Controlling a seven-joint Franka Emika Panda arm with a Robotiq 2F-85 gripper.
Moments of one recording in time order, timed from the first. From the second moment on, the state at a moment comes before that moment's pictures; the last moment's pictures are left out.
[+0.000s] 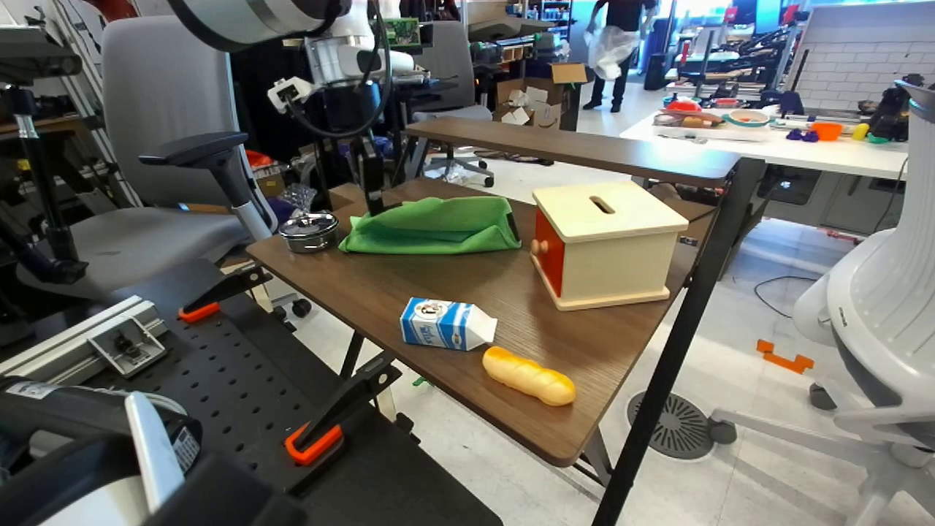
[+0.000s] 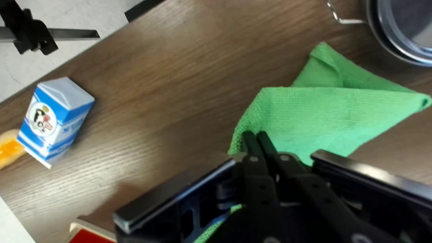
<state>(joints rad) 0.33 0.47 -0.05 -2.12 -0.25 2.46 0.86</state>
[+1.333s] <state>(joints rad) 0.33 0.41 -0.05 -2.27 -0.29 2.47 0.84</state>
